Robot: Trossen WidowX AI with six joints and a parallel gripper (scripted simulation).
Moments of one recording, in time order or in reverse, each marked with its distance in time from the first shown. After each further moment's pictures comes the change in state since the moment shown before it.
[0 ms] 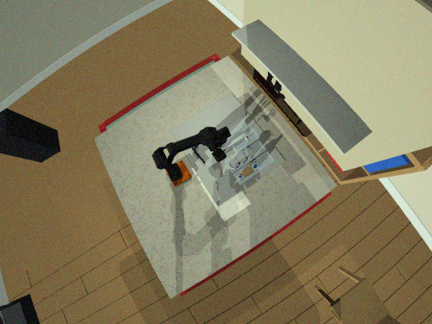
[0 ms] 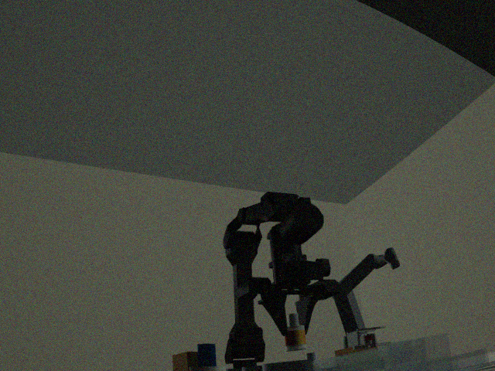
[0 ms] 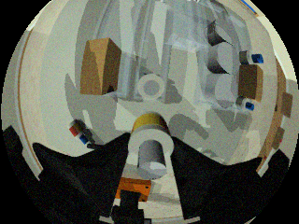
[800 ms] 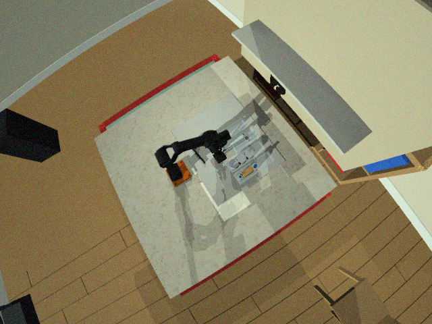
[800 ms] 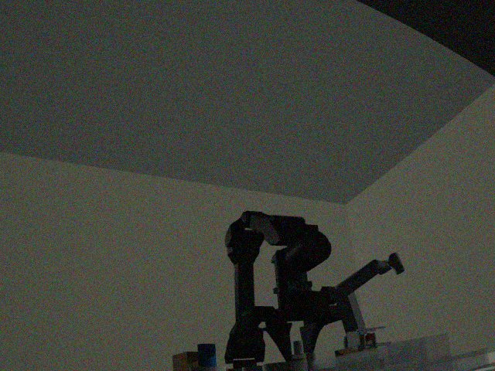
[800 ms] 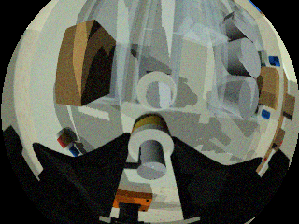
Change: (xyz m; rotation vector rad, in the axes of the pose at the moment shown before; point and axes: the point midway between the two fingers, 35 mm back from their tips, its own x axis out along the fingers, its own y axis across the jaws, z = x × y) arm 0.051 0.004 0.001 -0.007 0.013 0.002
